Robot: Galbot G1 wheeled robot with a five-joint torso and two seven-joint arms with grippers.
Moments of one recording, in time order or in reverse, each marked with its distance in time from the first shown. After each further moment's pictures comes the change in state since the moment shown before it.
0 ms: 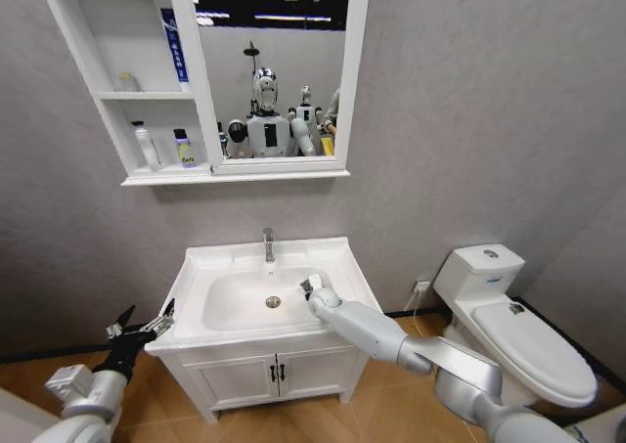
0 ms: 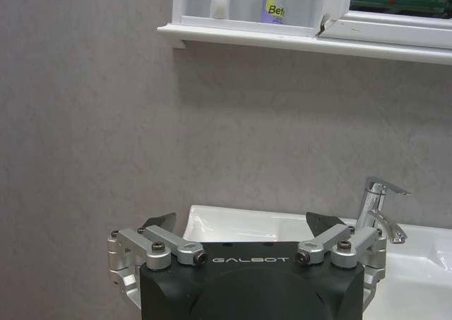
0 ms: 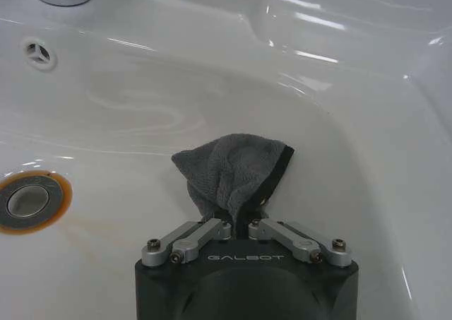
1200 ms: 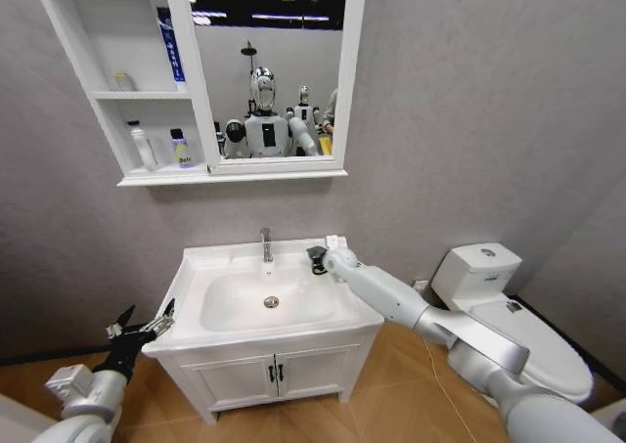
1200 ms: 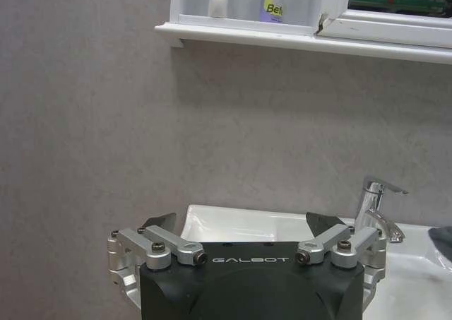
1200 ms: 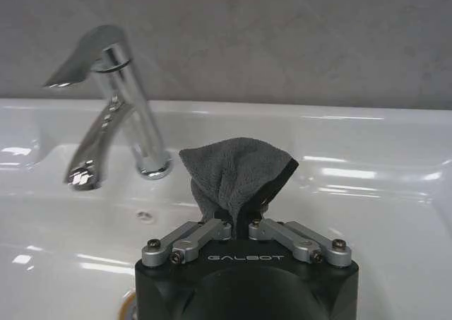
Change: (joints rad) left arm 0.000 0.000 0.000 0.000 0.000 0.000 0.000; right arm 0.144 -0.055 0.060 0.236 0.234 -0.049 0.010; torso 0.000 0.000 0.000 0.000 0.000
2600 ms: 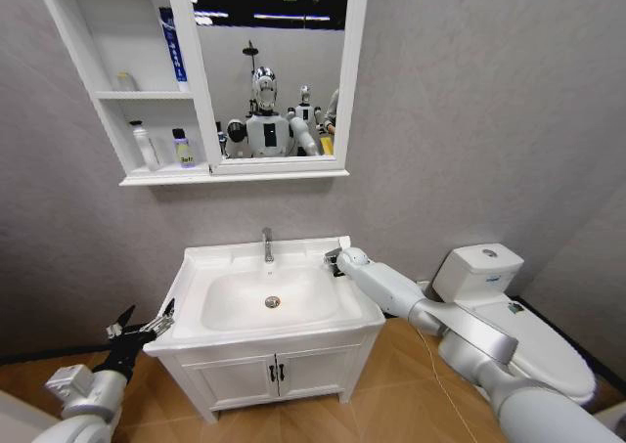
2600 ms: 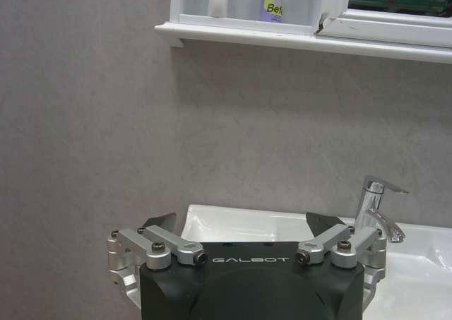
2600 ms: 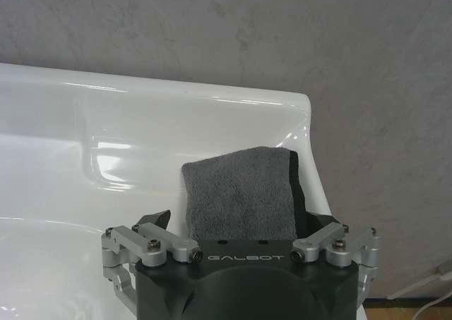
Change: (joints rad) left arm 0.000 0.000 0.000 0.000 0.000 0.000 0.000; right arm 0.062 -0.006 0.044 -0.437 -0.233 0.017 -0.197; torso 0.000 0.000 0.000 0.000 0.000
